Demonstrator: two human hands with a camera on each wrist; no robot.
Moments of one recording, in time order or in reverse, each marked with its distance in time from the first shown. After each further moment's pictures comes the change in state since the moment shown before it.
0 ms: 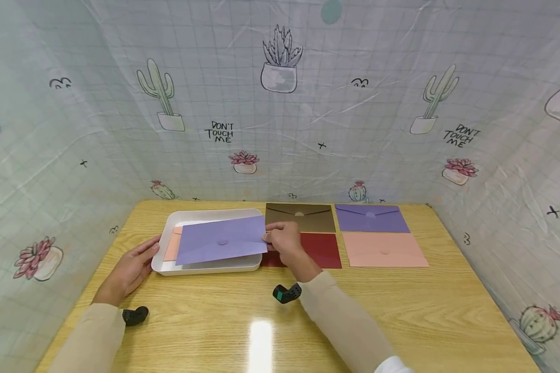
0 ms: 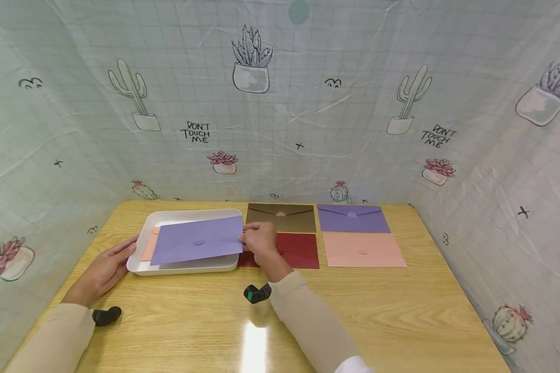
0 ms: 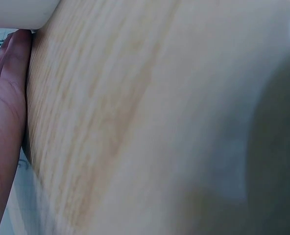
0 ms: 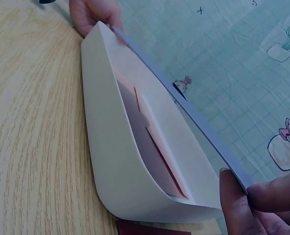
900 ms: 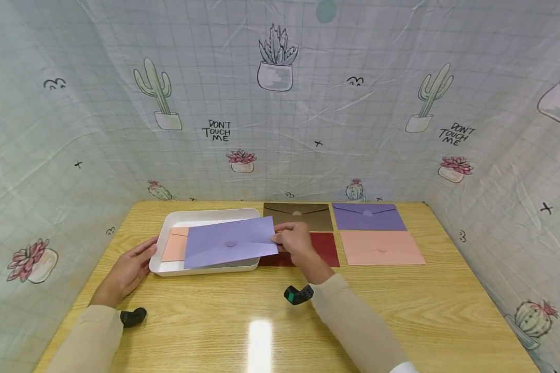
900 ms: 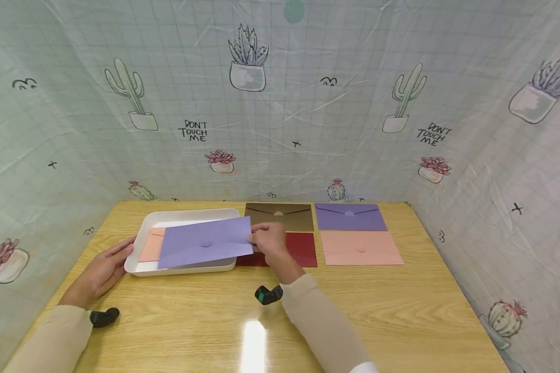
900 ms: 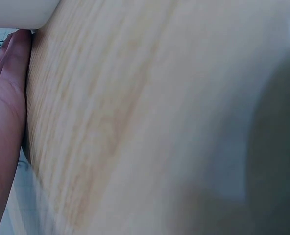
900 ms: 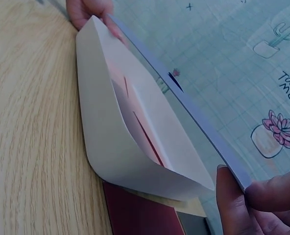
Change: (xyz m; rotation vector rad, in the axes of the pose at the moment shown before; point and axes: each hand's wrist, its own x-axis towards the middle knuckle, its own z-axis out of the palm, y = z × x) left_hand -0.004 -0.004 0.000 -0.009 -0.019 0.026; right_hand -0.008 0.001 -0.031 -0.022 -0.001 -0.015
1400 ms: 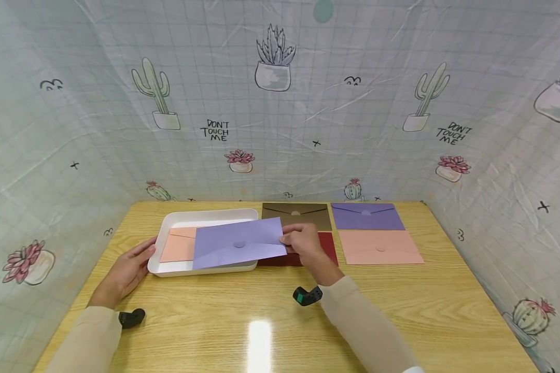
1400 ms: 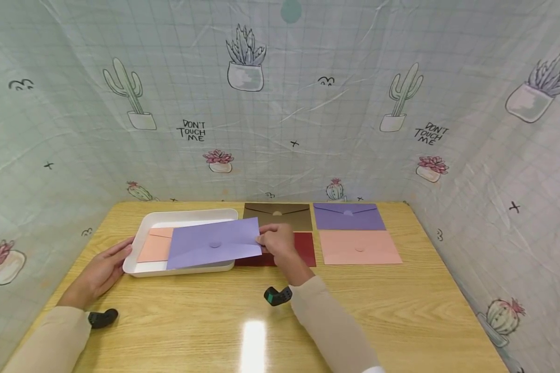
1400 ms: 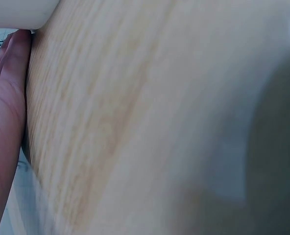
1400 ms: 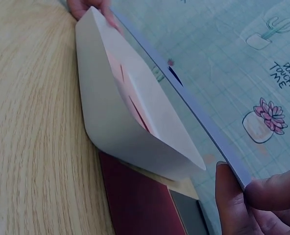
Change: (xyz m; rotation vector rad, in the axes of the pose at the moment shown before) left_hand -0.001 -0.002 0.003 0.010 0.032 -0.006; right_hand -0.004 0.004 -0.025 -0.031 0.009 0.010
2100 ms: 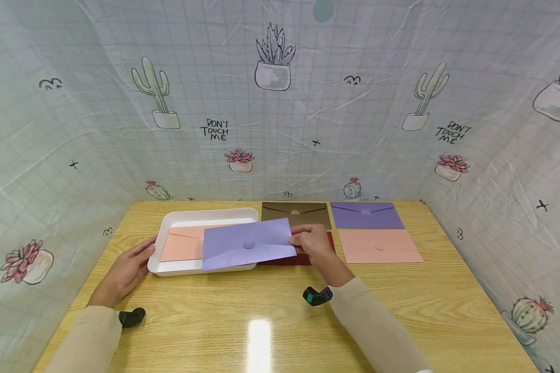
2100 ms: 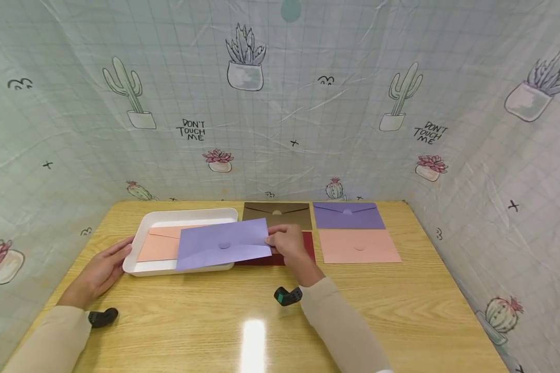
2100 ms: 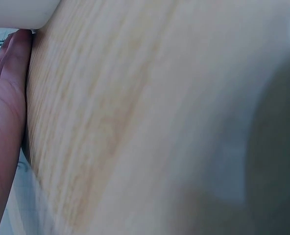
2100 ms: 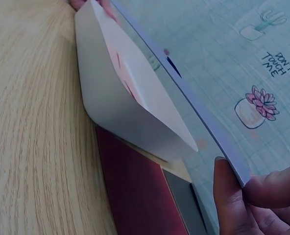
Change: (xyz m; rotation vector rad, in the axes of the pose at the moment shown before) left_hand -0.002 0.002 0.002 -0.014 -0.017 0.006; right_hand 0.003 0.007 -0.021 -0.029 0.027 0.016
